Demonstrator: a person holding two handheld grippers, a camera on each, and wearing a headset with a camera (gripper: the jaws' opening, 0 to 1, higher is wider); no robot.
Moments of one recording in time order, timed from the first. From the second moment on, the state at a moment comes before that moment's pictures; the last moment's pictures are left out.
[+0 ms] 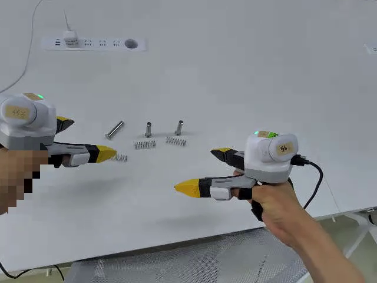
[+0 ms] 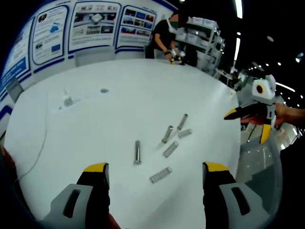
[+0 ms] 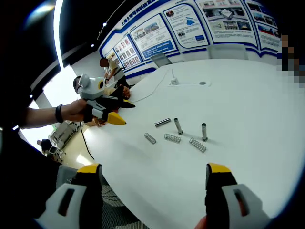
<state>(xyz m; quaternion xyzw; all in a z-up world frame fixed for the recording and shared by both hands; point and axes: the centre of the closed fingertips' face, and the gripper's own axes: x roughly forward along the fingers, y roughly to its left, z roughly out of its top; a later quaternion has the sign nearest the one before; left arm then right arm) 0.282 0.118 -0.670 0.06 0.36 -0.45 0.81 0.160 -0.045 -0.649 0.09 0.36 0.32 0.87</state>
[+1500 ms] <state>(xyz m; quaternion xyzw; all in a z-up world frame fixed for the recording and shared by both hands) 0.343 0.074 -0.745 0.06 0.40 -0.43 0.81 0.155 -0.039 -0.661 0.11 0.37 0.32 0.87</state>
